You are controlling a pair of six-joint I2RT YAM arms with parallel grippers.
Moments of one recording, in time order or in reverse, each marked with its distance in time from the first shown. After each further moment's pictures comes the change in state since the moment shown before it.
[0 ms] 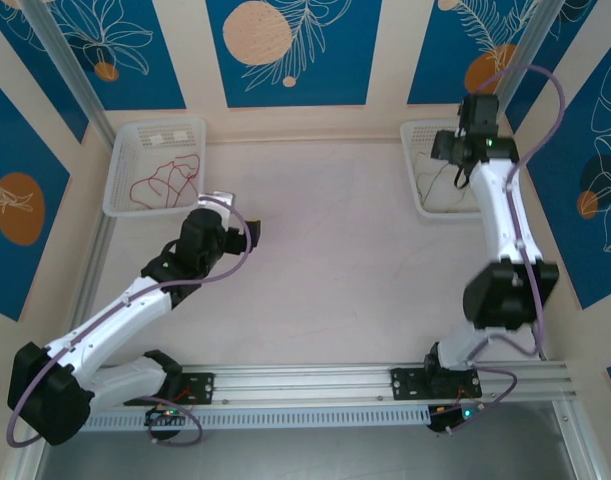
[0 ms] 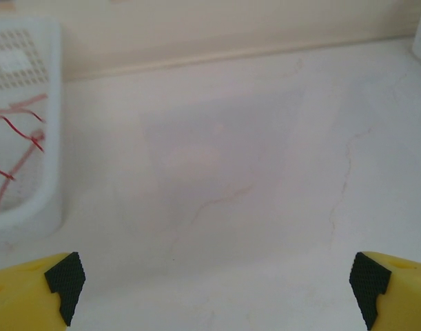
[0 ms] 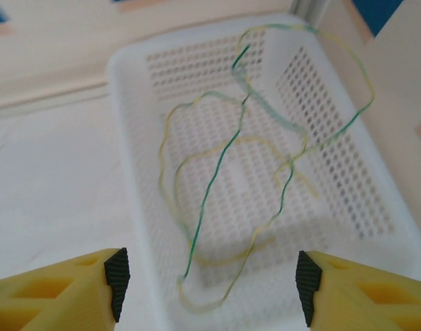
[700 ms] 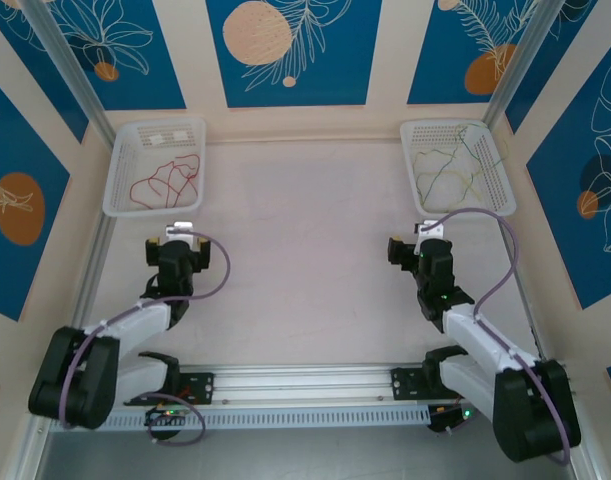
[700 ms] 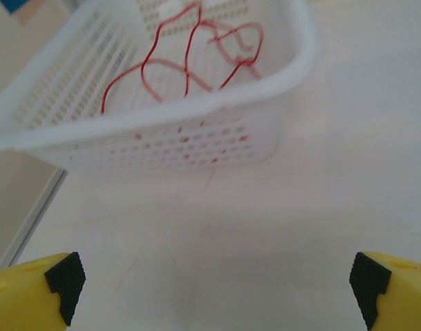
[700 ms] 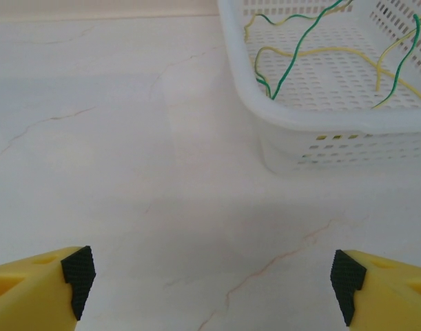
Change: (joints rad) left arm 0.360 0.140 -0.455 0.592 -0.143 0.248; right arm 0.215 -0.575 -1.323 1.005 0.065 -0.019
